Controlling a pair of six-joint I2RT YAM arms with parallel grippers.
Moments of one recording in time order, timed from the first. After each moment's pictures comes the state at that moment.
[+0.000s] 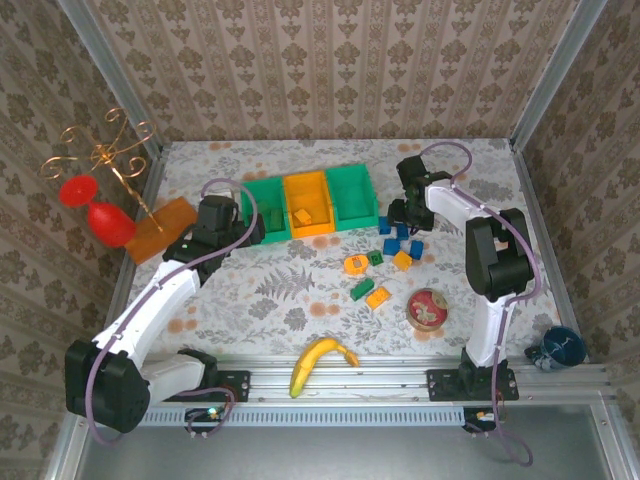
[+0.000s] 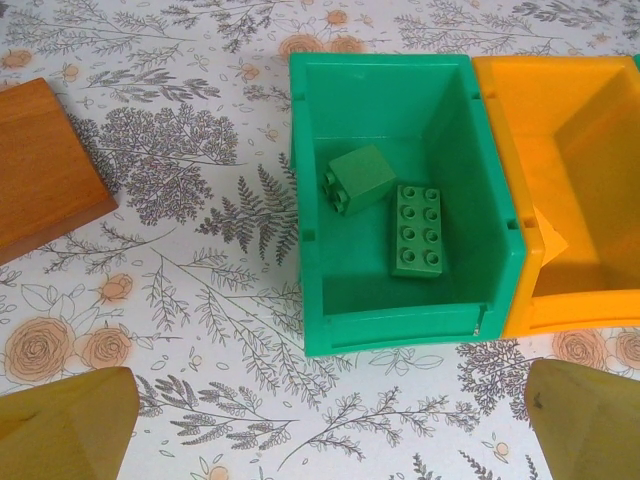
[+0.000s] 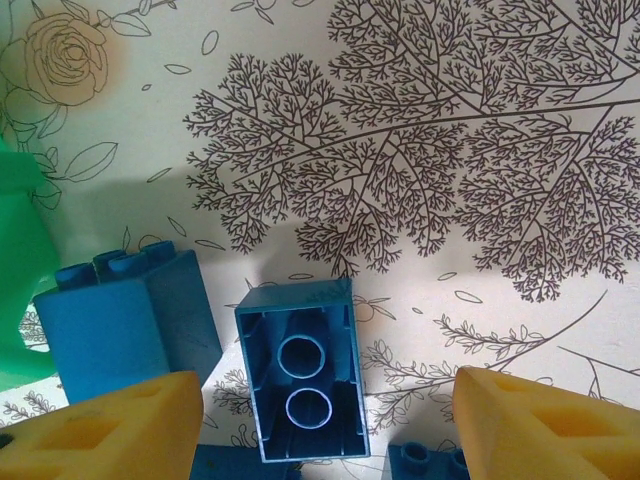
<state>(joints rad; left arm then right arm) -0.38 1.13 0.86 -0.44 -0.21 -0.36 0.21 1.96 1.45 -0.77 0.06 0.40</state>
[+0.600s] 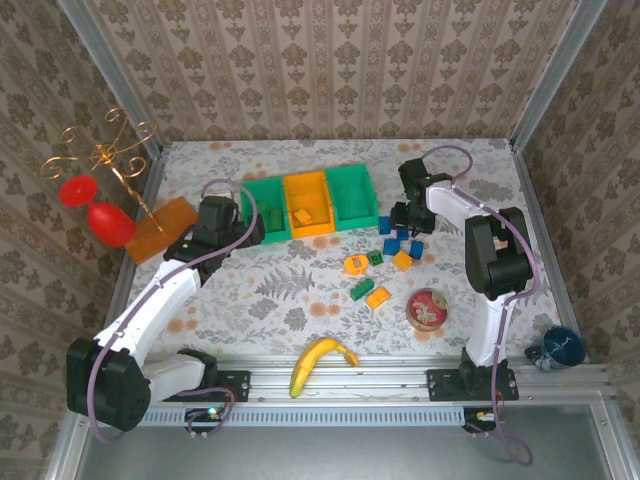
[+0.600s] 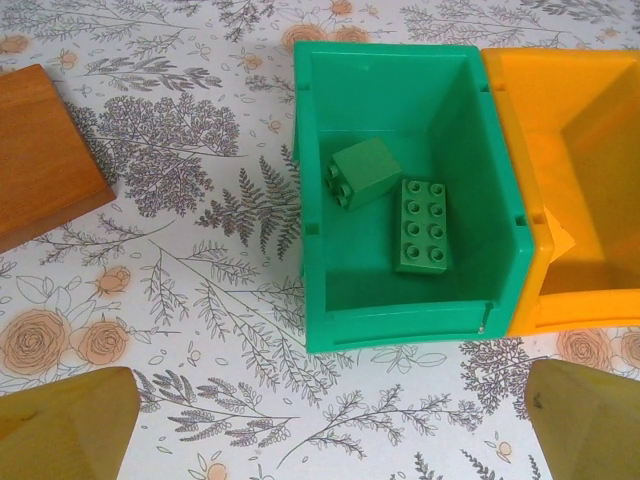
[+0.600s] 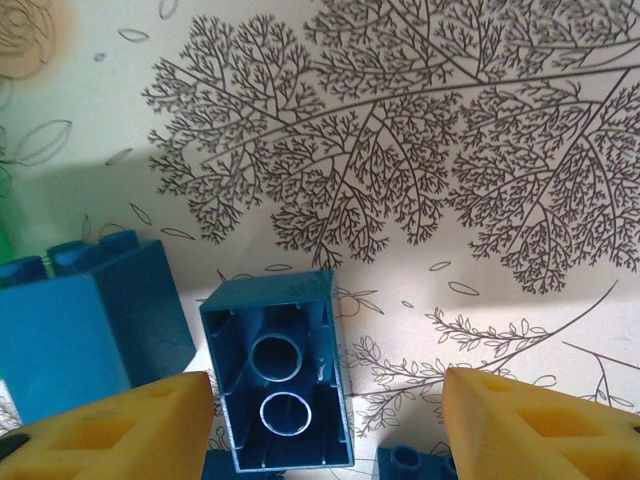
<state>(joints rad) -0.38 1.14 0.85 -0.44 -0.21 -0.37 0.20 1.97 1.42 -0.77 0.04 0.40</state>
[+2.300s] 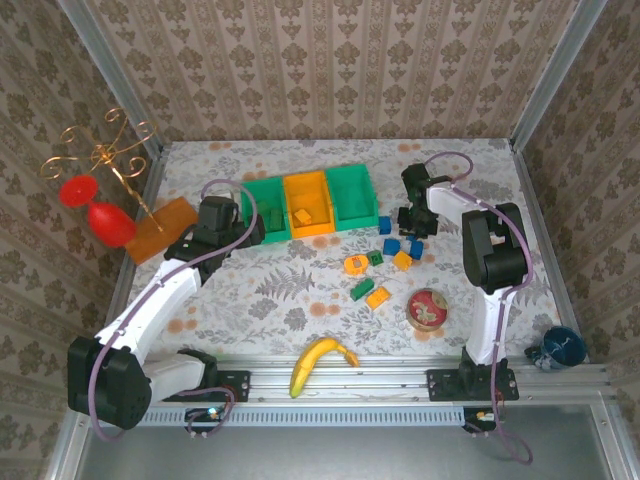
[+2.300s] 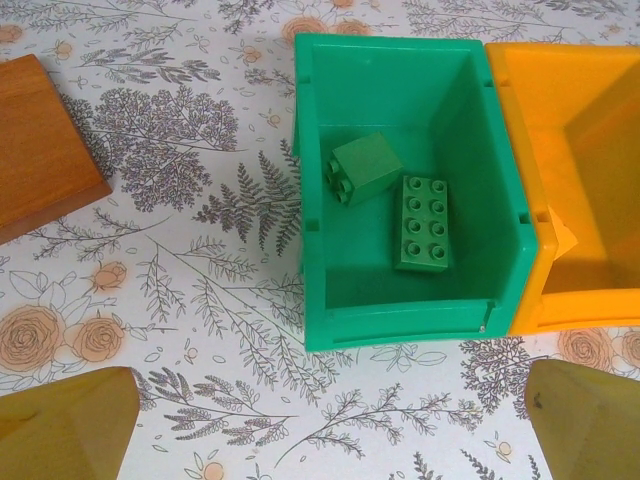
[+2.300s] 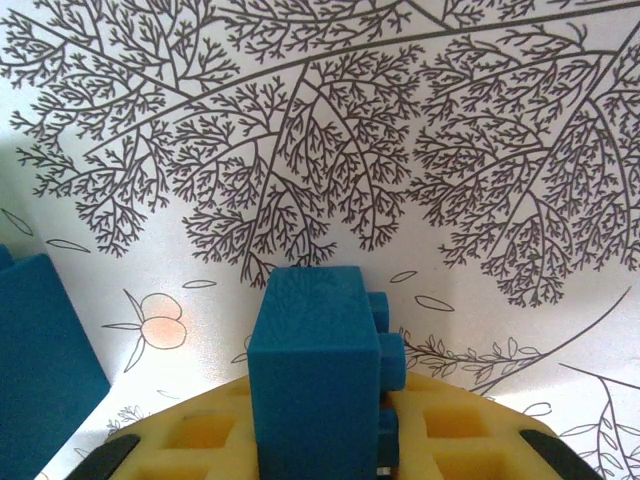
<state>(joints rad) -0.37 1.15 0.84 -0.43 -0.20 -0.38 0.18 2.02 1.42 -0.77 0.03 0.40</state>
